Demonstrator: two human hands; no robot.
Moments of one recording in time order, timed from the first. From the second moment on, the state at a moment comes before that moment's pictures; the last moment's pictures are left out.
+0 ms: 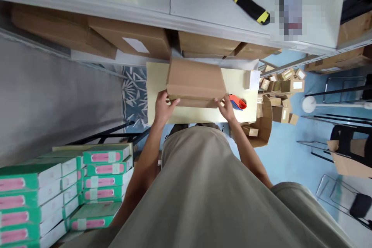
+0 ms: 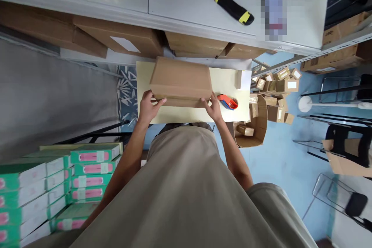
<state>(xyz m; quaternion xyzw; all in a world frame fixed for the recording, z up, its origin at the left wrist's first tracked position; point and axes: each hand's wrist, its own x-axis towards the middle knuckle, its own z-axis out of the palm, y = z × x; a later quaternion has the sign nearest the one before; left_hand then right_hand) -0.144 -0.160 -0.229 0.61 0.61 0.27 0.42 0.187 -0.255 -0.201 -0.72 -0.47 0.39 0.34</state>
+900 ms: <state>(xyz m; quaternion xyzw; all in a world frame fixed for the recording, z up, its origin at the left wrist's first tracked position) -0.039 -0.277 -0.294 0.43 0.66 0.10 0.60 0.323 -0.306 -0.327 -0.85 -0.47 0.24 0.02</state>
